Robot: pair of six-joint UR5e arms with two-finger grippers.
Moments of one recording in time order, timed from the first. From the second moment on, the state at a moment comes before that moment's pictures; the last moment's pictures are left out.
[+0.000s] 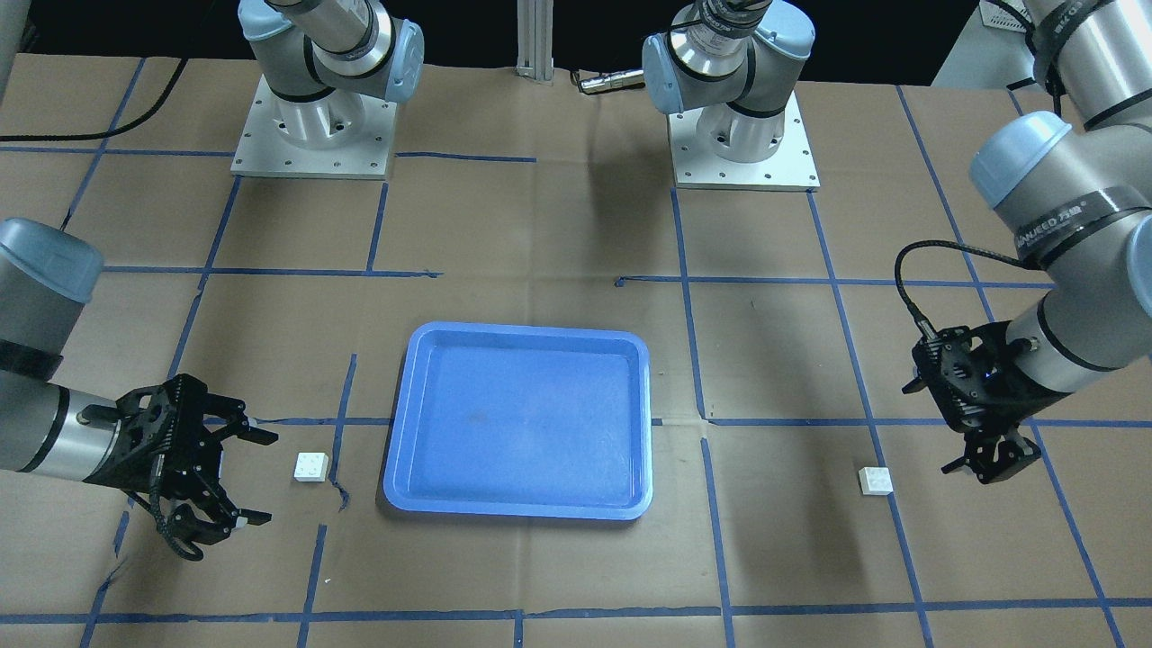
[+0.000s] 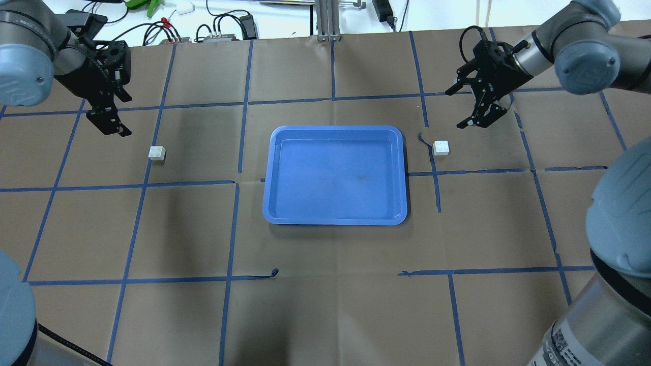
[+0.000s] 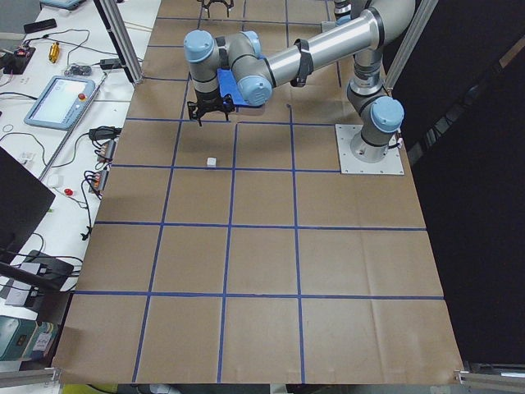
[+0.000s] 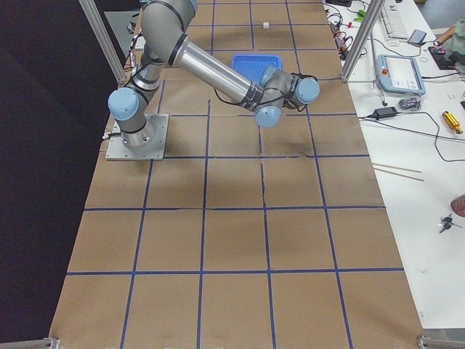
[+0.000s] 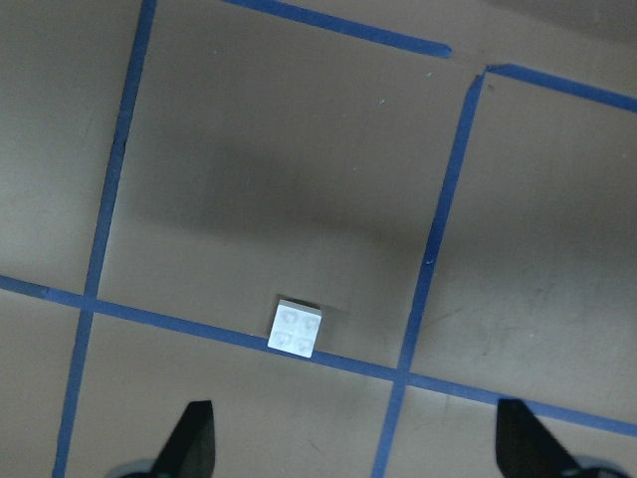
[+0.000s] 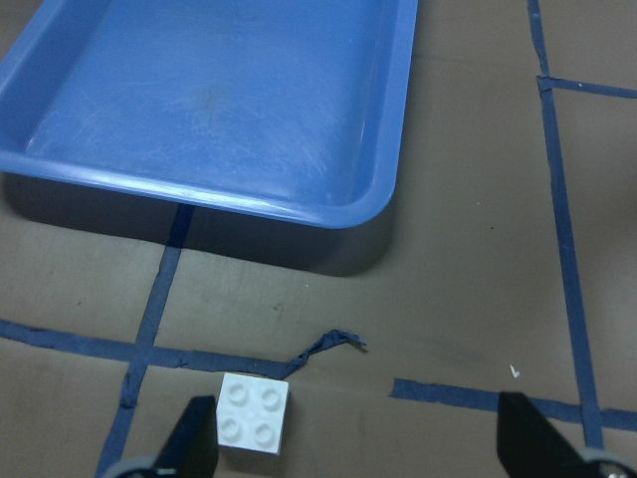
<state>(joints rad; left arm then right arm) -1.24 -1.95 -1.54 -1.22 1.53 1.75 1.28 -1.03 1.56 -1.86 -0.97 -2.09</state>
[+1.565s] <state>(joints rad) -1.23 -2.15 -1.67 -0.92 1.56 1.86 1.24 -1.00 1.77 -2.06 -0.92 -2.03</state>
